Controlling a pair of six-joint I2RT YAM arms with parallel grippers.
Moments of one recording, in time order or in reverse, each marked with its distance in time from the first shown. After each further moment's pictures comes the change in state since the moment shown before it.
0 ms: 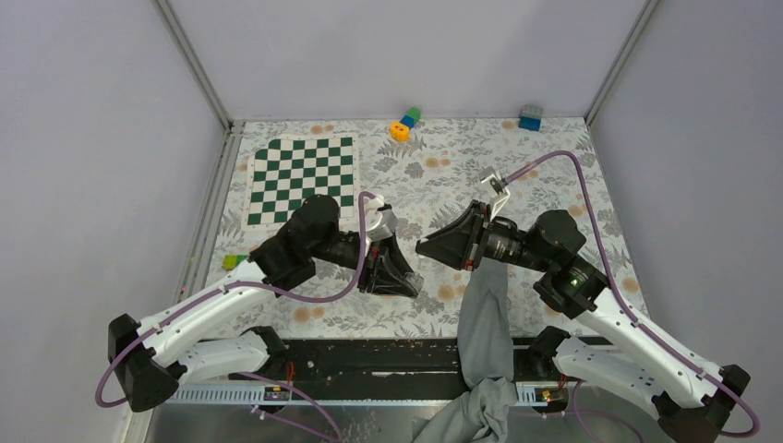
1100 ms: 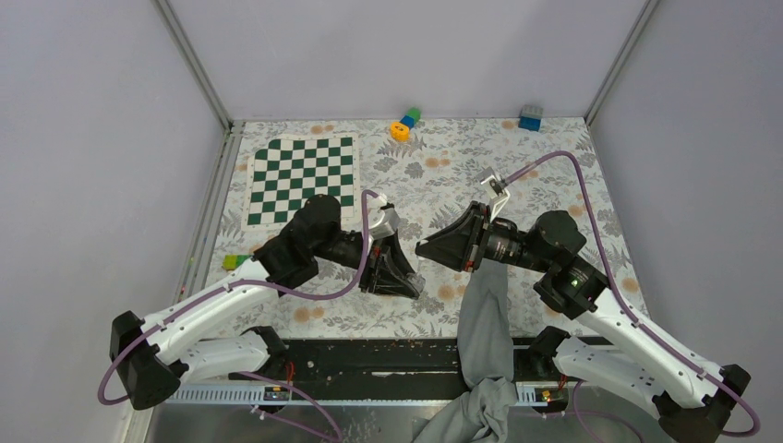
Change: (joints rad) left arm 0.000 0.017 -0.011 0.054 0.024 -0.054; right arm 0.010 -0.001 0.000 0.001 -0.005 0.002
